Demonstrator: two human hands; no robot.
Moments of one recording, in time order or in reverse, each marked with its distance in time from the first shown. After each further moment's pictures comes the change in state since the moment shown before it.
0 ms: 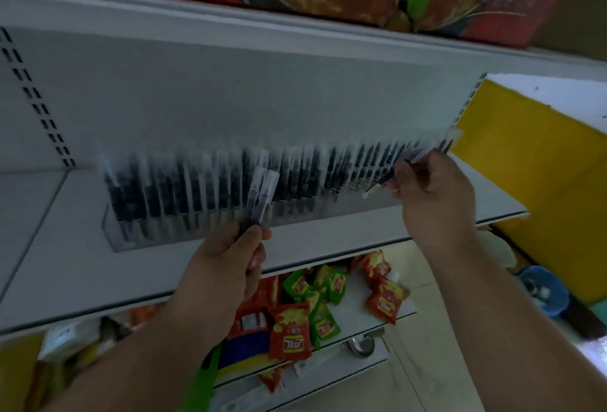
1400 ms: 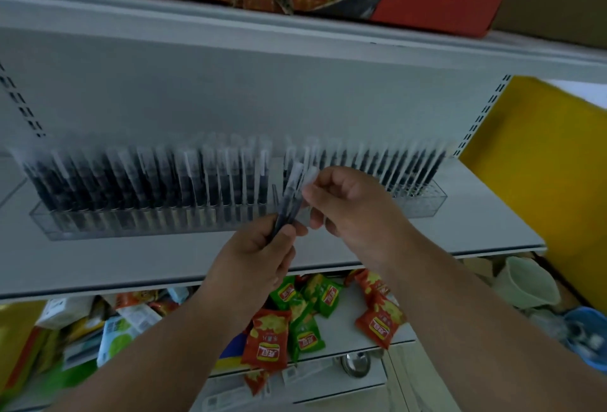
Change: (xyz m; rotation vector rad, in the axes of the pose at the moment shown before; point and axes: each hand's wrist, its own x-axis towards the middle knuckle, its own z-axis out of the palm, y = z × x) left_hand 0.029 -0.033 0.129 0.124 -0.007 0.143; right_hand 0.044 0.027 -0.005 0.511 -0.750 0.124
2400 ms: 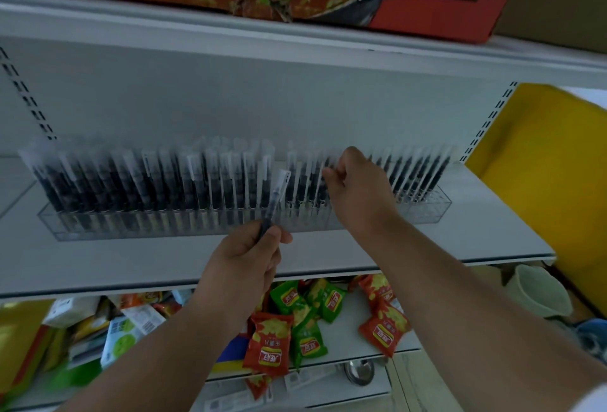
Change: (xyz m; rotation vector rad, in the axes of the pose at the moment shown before) left_hand 0.001 -0.004 -0.007 -0.019 0.121 -0.043; right_hand 0.052 0.029 -0.013 -0.746 0.313 -0.180
